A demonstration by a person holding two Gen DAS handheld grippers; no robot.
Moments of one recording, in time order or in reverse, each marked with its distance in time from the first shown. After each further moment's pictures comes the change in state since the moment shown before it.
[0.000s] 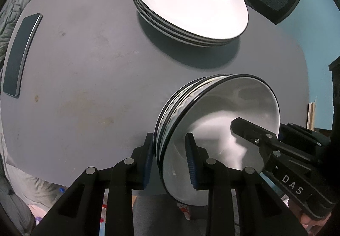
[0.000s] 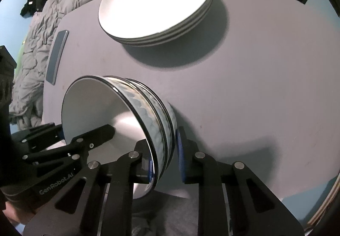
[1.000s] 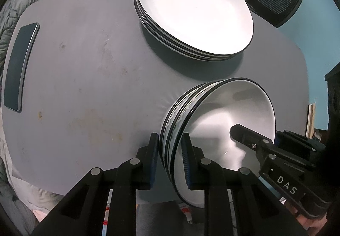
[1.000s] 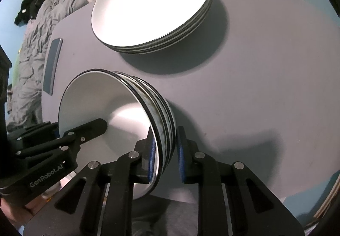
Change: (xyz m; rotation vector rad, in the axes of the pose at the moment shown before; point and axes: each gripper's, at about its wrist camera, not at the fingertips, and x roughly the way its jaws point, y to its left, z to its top) left arm 0.000 0.007 0.018 0.025 0.006 -0.004; right arm 0.010 0.001 0.012 0.074 0.009 0.003
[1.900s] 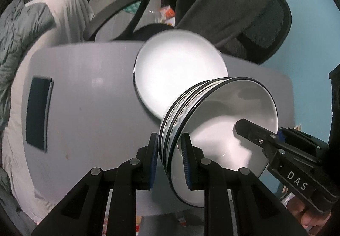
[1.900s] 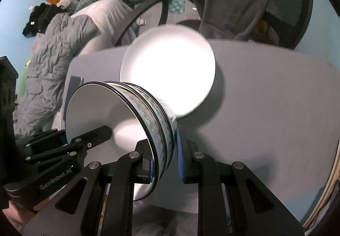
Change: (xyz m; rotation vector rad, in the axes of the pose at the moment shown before) left arm -0.085 -0.012 0.064 0.025 -0.136 -0.008; right arm -0.075 0.026 0.063 -0.037 -0.145 -0.002
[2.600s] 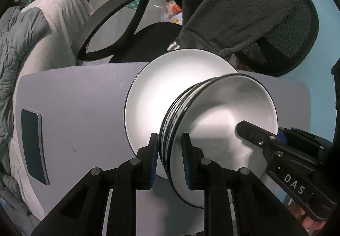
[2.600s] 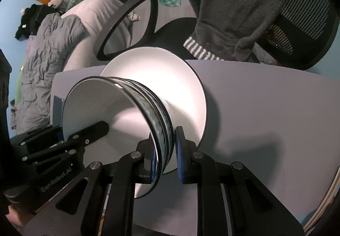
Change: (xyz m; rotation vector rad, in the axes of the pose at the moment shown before) left arm 0.062 -0.006 0.069 -0.007 0.068 0.078; right arm 0.051 -0.033 0.067 0.018 0.084 0.008
